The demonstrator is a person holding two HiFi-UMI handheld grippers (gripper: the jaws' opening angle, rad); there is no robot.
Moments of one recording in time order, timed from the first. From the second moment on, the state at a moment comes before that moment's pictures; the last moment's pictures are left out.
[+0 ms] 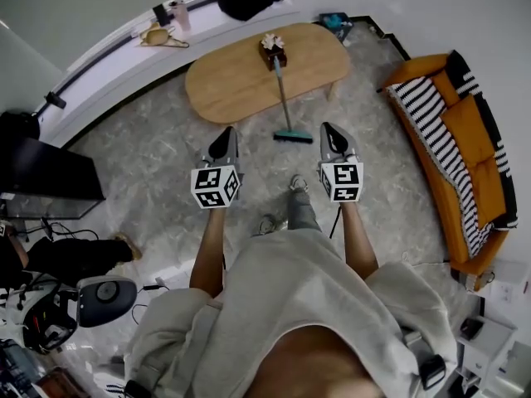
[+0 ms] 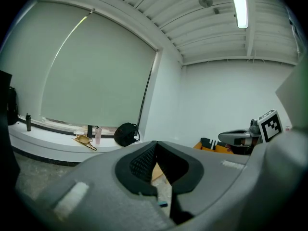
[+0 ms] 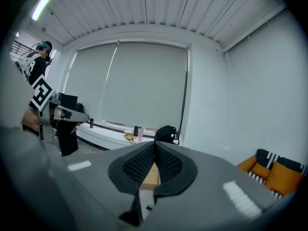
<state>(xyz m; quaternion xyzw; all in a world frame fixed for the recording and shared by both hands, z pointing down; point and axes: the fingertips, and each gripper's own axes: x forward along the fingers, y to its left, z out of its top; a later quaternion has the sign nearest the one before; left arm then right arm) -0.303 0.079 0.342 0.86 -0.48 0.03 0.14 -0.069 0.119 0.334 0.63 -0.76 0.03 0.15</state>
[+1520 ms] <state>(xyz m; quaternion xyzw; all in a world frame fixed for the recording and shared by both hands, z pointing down) -0.188 -0.129 0.410 0.80 -0.57 0.10 0.19 0.031 -0.138 0.437 0.51 -0.84 0.11 0.15</state>
